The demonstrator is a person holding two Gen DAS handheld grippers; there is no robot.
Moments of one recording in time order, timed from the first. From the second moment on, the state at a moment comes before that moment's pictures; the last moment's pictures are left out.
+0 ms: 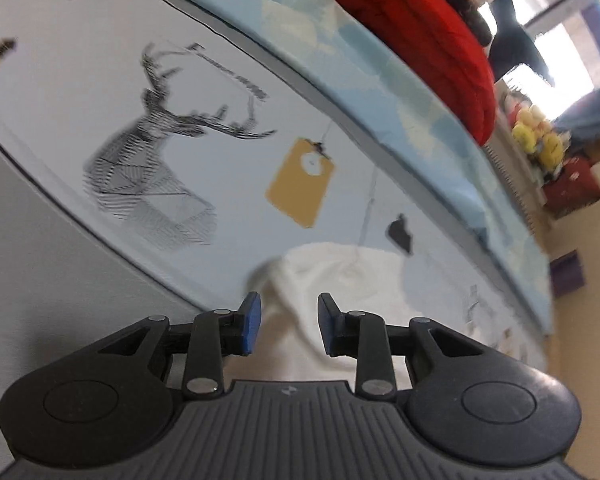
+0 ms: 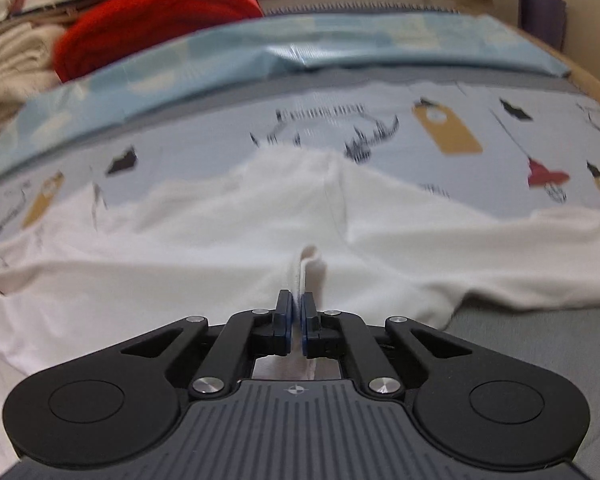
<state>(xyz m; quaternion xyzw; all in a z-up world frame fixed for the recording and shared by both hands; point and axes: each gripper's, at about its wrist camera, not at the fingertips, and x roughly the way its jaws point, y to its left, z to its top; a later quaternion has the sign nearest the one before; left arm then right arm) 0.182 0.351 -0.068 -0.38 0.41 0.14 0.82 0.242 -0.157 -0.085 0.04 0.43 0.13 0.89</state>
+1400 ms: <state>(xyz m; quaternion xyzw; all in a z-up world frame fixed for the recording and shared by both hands) 0.214 0.222 -0.112 0.03 0.55 -0.04 0.83 0.338 -0.237 -0.110 0.14 0.46 0.08 0.87</state>
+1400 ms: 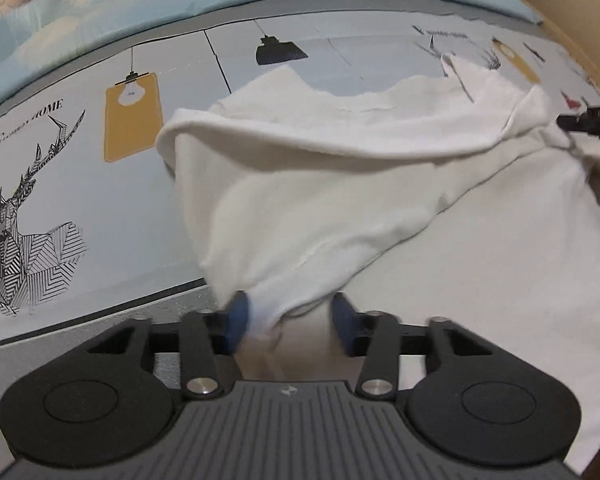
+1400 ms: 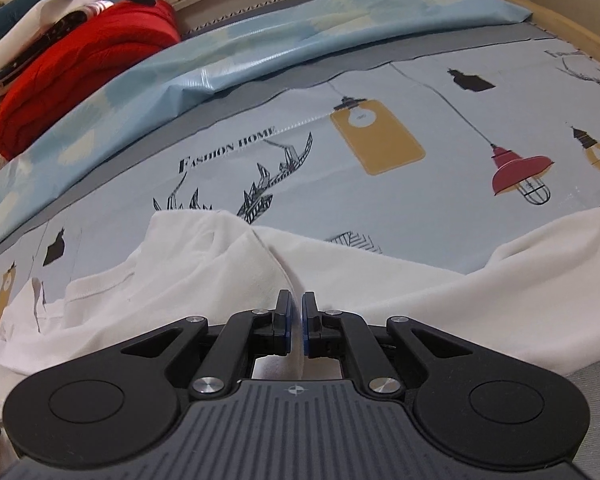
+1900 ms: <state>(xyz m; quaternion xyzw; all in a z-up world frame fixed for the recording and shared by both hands) 0.209 0.255 -0.058 0.00 0.51 -0.03 0.86 0.335 -0.237 -0.056 0.23 0.35 0.15 0.90</state>
